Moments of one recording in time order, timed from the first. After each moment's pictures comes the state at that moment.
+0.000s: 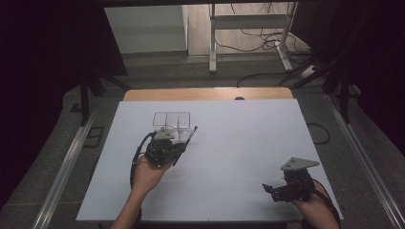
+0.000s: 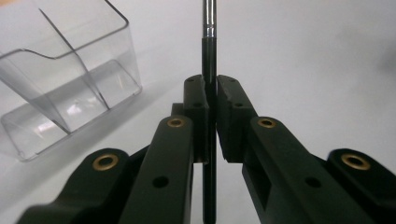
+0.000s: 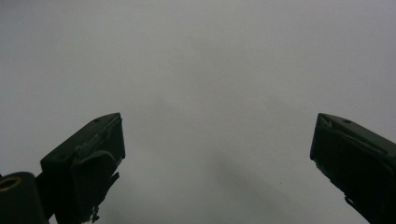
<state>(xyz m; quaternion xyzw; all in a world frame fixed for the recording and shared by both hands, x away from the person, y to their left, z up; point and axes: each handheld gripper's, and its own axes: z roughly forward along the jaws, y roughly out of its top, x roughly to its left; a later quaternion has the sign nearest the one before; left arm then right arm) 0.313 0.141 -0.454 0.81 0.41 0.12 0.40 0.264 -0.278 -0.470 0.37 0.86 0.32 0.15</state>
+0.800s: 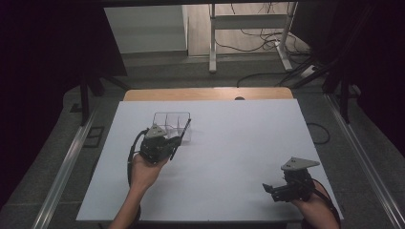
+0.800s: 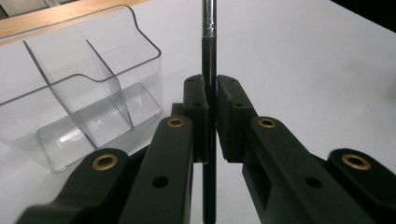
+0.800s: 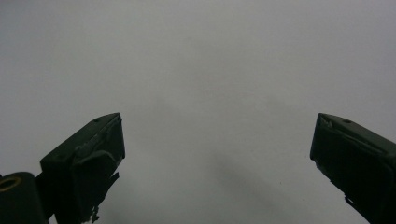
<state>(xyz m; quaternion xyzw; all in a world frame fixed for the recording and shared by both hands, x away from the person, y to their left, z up) 0.313 0.155 -0.450 0.78 0.42 0.15 0.44 0.264 -0.278 -0.470 0.37 0.86 0.32 0.15</state>
